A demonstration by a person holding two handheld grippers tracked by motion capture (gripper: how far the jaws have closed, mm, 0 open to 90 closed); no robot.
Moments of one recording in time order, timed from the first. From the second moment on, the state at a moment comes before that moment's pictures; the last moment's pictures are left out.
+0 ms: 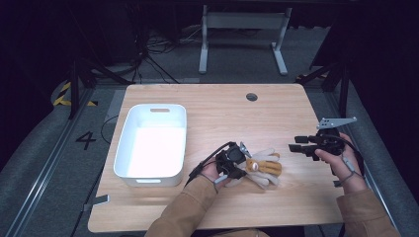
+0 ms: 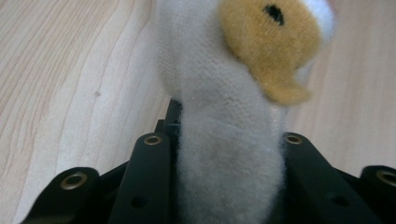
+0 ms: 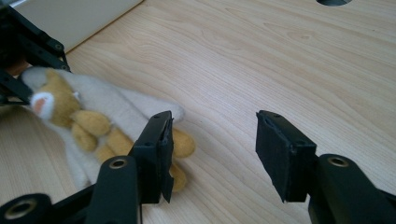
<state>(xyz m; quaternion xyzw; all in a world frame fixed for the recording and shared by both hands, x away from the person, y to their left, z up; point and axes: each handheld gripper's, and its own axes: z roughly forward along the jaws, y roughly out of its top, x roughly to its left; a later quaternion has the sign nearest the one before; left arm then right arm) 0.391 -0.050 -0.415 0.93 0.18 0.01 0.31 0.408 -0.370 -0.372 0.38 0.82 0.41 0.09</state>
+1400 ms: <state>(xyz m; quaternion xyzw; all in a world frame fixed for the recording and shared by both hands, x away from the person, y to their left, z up) 0.389 -0.010 -0.330 0.89 0.29 0.06 0.35 0.413 -0.379 -0.374 0.39 0.82 0.42 0.09</state>
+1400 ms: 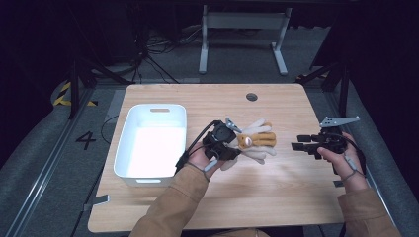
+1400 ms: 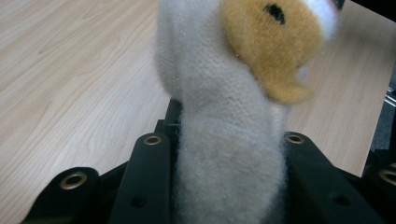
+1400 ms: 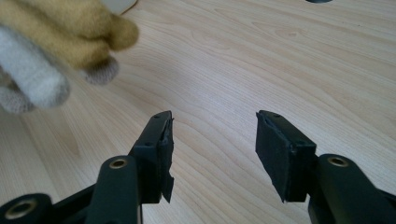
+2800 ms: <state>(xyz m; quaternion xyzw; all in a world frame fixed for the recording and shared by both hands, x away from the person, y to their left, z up) 0.407 0.113 -0.268 0.80 0.53 0.08 0.25 0.448 -0.372 -0.377 0.42 0.83 0.37 0.07</state>
